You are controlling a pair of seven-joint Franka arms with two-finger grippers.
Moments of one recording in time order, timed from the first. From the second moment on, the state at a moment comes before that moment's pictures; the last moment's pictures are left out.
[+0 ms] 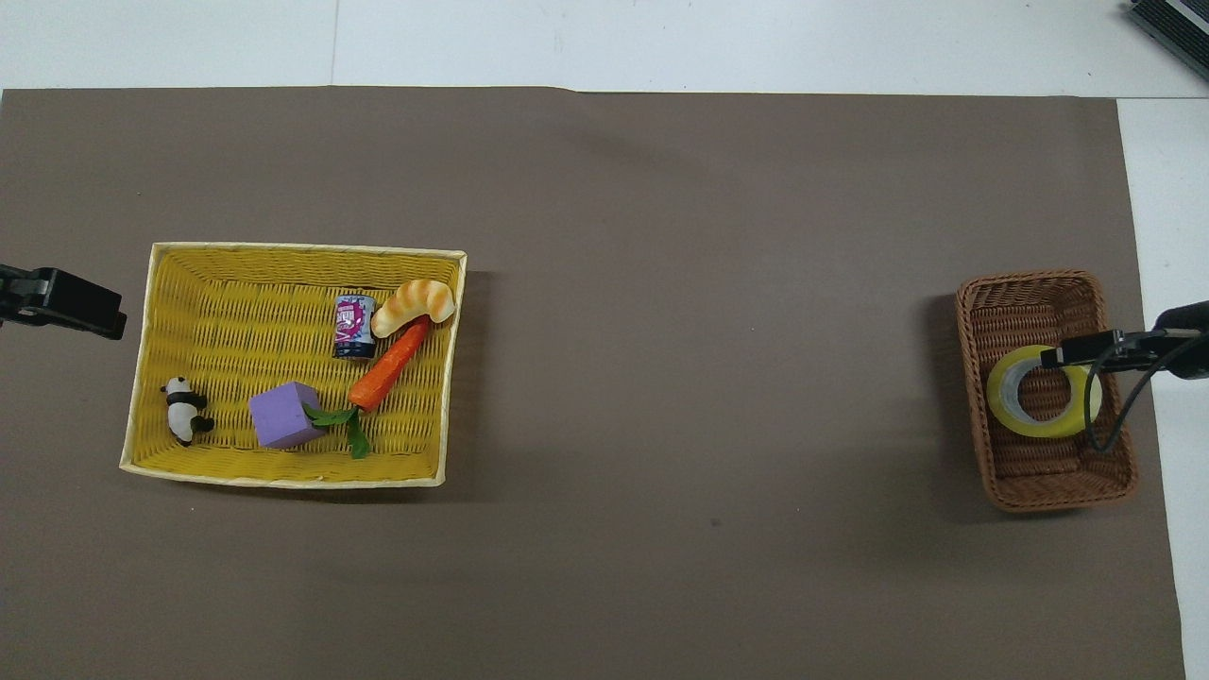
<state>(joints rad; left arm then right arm) 0.14 0.05 -0.21 -1.45 0.05 1.41 0.08 -0.27 0.18 -0.11 -1.90 0.27 1.93 -0.46</state>
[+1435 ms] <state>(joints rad) -0.07 0.02 0.03 -1.45 0.01 1.40 0.10 0.03 -0.05 -0.12 -1.52 0.00 1.47 0.06</state>
